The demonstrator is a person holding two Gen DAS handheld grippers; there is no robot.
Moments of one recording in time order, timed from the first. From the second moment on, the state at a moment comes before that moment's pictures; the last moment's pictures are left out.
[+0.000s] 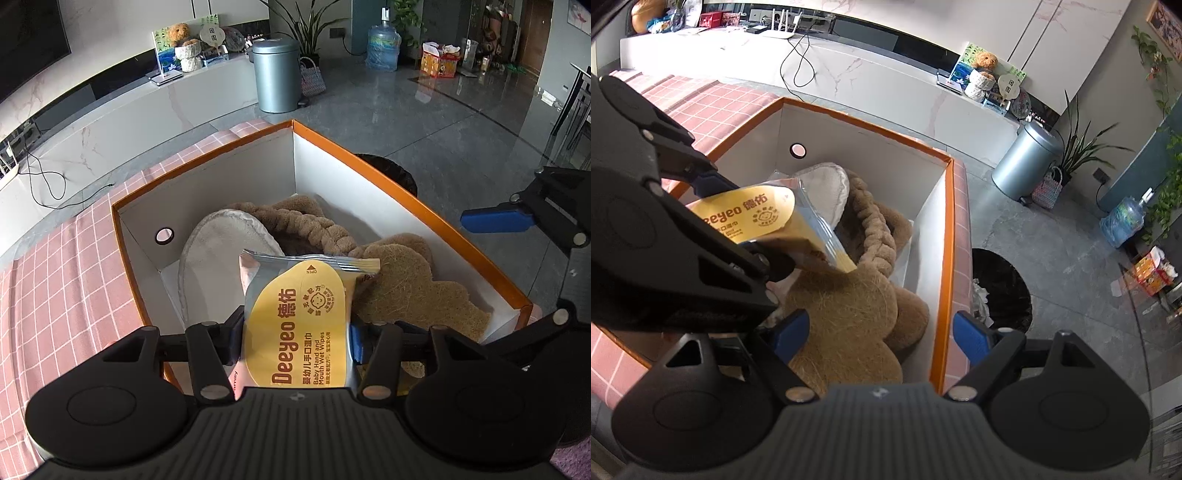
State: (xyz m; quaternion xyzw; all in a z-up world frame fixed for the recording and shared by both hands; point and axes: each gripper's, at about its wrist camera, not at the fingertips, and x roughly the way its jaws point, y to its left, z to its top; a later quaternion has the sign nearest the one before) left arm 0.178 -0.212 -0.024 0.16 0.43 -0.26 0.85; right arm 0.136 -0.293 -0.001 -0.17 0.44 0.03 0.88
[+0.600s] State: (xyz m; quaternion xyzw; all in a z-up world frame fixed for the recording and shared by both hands) left arm 0.165 -0.197 0.003 0.16 0.40 -0.27 0.87; right arm 0.123 -0.290 0.012 -0.15 0.42 0.02 0.89
